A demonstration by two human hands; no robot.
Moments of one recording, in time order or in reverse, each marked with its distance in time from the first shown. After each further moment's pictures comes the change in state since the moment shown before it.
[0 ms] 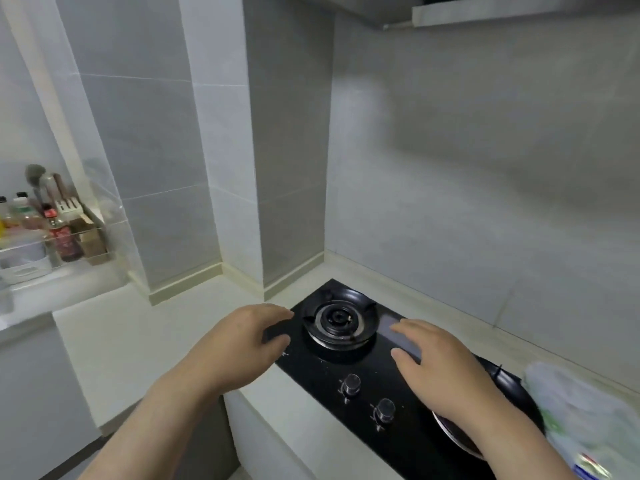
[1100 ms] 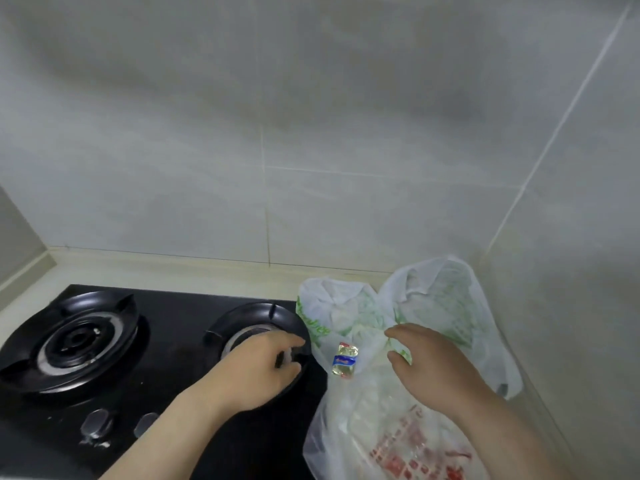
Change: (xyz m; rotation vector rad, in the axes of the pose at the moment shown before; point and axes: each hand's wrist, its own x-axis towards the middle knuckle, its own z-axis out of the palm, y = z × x) left_hand 0.108 0.269 0.286 -0.173 -0.595 0.551; right_hand -0.180 0.306 -0.082 -0.158 0.082 0.650
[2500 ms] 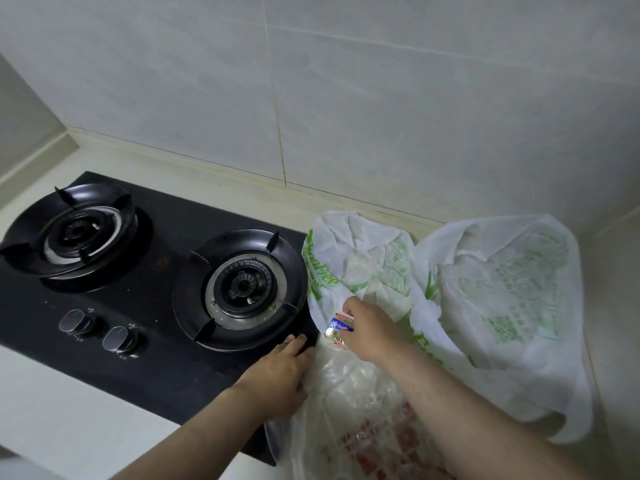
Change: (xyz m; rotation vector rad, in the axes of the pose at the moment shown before) left_hand 0.072 -0.048 0.193 0.237 -0.324 -0.308; right_hand 0.146 0.065 0.167 0.134 -0.433 -0.119
